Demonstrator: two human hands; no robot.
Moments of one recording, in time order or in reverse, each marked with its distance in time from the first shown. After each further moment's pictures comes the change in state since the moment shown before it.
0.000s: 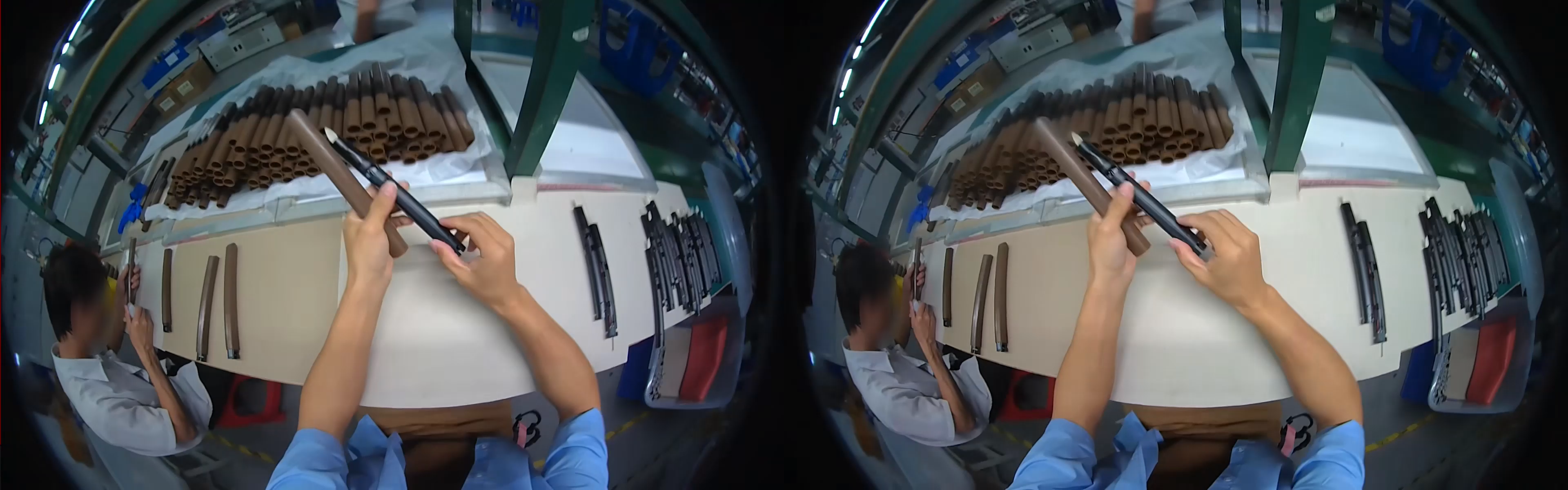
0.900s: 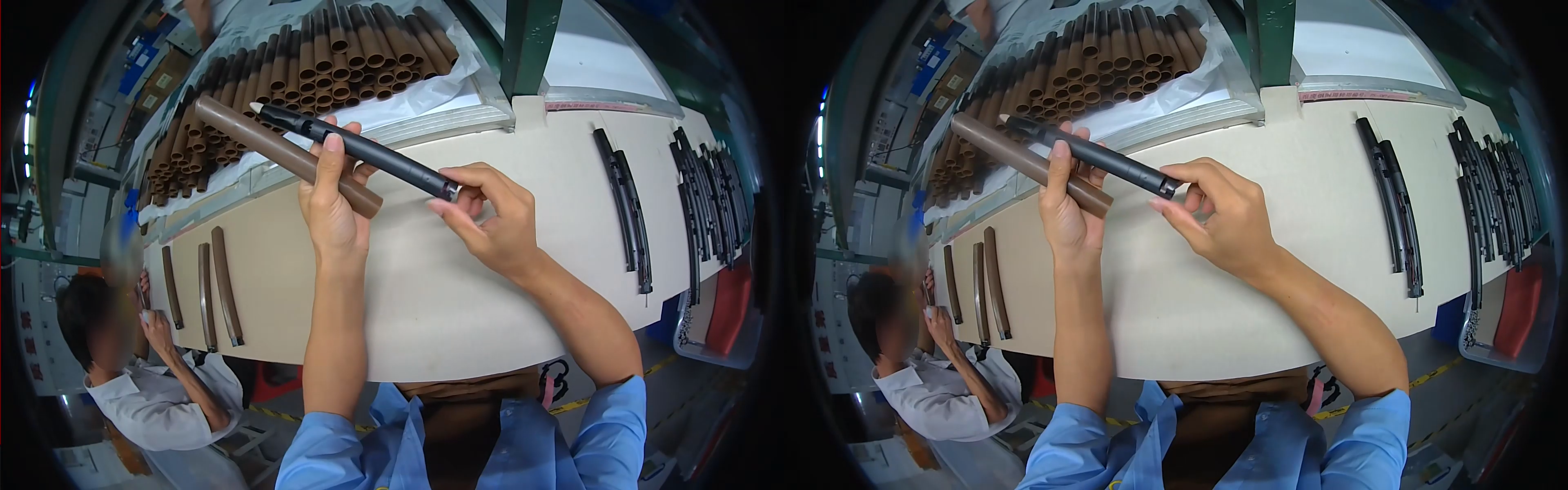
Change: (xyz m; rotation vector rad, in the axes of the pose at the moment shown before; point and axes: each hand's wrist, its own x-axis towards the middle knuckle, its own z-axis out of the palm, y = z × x) left_hand -0.005 -0.004 0.000 -0.056 -0.013 0.064; right_hand -0.030 0.009 -0.006 0.311 0.017 0.310
